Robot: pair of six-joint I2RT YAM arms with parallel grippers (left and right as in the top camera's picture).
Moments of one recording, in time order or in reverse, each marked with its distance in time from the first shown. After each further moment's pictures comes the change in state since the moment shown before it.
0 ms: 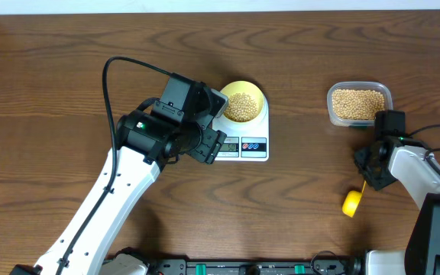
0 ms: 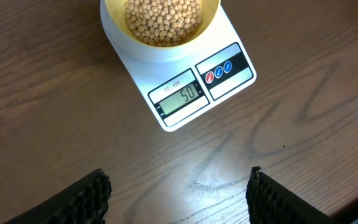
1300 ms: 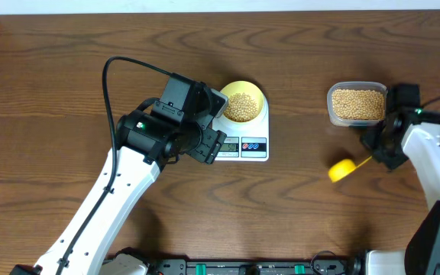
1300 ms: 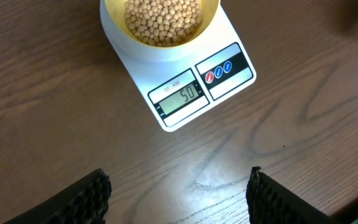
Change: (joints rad) left arm 0.000 0.000 0.000 0.000 0.000 0.000; right arm 0.000 -0.003 0.321 -0.305 -0.024 -0.137
